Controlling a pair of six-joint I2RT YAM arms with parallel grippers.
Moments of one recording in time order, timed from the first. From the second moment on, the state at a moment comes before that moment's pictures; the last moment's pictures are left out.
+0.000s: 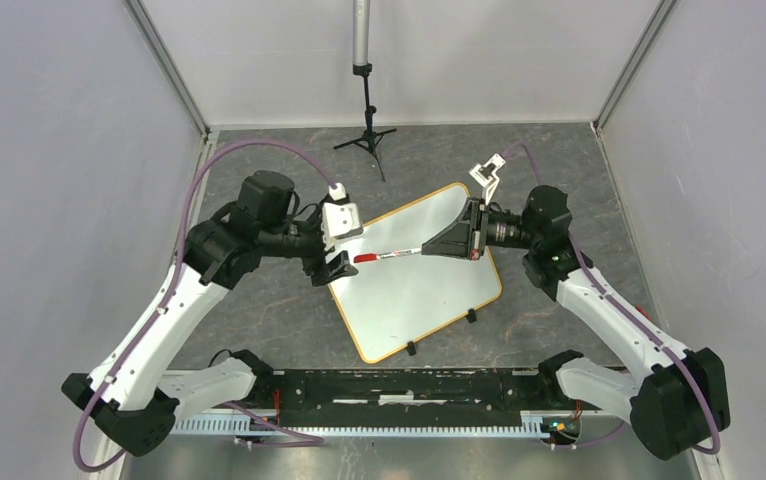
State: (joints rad) left arm -0.58 1.04 1.30 -0.92 0.58 0.56; right arm 0.40 1.07 0.74 0.31 -1.04 0.82
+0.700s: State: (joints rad) left arm -0.69 1.10 1.30 -0.92 0.45 0.71; right arm 0.44 1.16 0.72 0.52 -1.04 1.00
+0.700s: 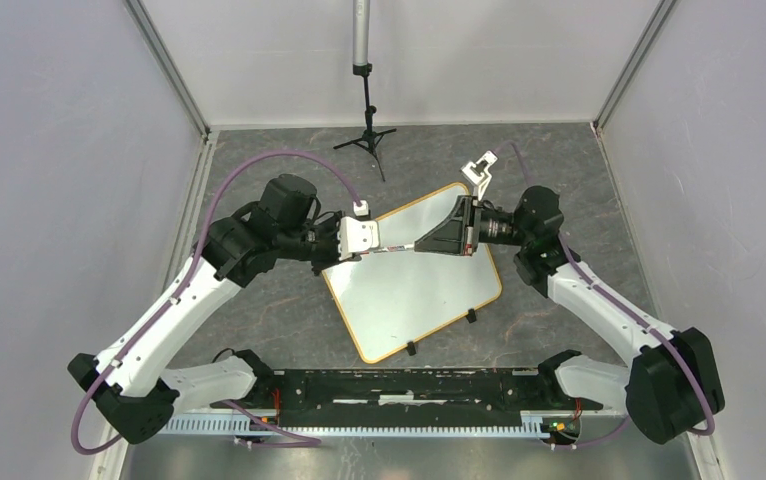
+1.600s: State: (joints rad) left arm -0.71 1.18 1.34 -0.95 0.45 0.75; right arm 0.52 1.21 0.87 0.23 -1.09 0.58
